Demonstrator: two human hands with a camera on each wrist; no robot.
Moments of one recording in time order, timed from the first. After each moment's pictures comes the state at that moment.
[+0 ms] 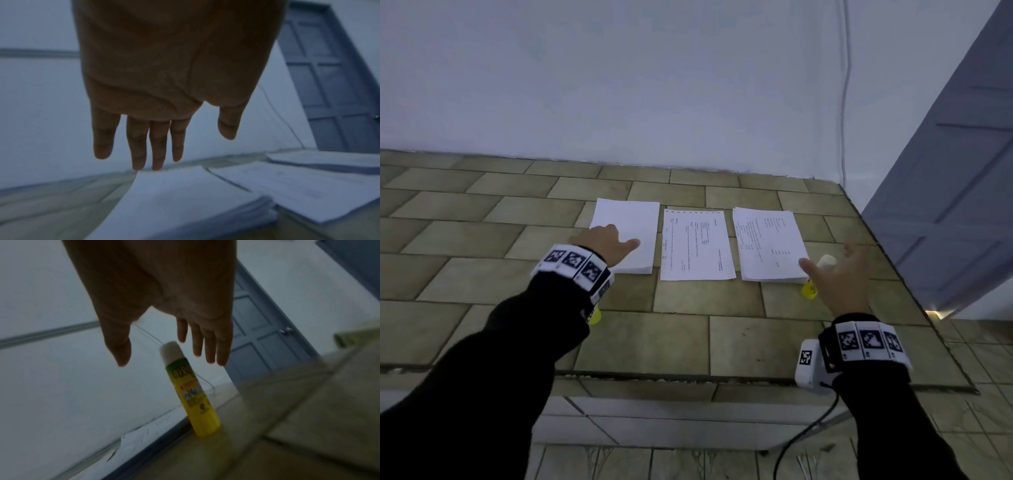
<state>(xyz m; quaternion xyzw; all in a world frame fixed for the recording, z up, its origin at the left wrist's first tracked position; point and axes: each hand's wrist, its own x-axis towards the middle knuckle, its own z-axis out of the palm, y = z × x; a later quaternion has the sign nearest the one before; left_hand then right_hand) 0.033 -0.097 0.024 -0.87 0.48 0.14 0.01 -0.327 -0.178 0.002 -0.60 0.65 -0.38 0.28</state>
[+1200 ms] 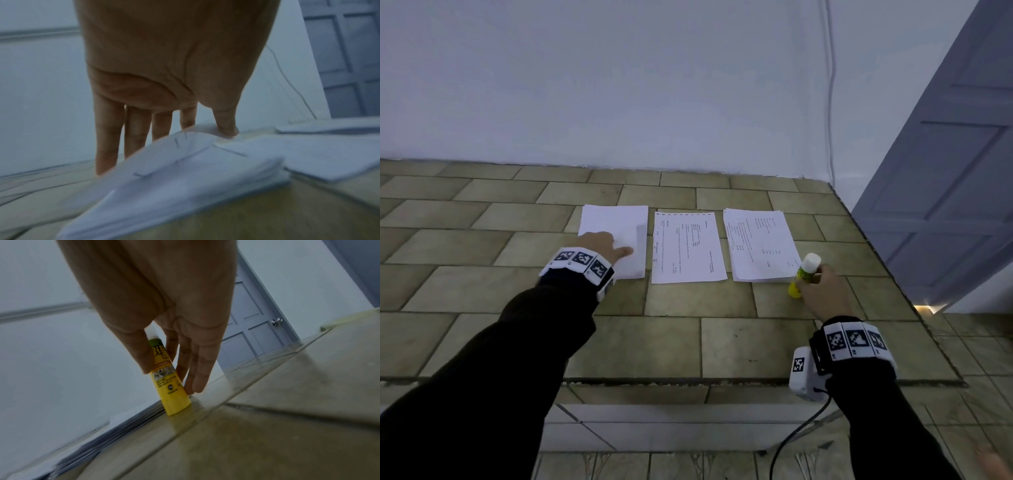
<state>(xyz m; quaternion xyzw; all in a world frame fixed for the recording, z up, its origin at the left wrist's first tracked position) 0.055 -0.127 -0.012 -0.86 0.49 0.09 0.01 -0.331 -0.181 -0.016 -0.61 0.69 -0.25 0.30</state>
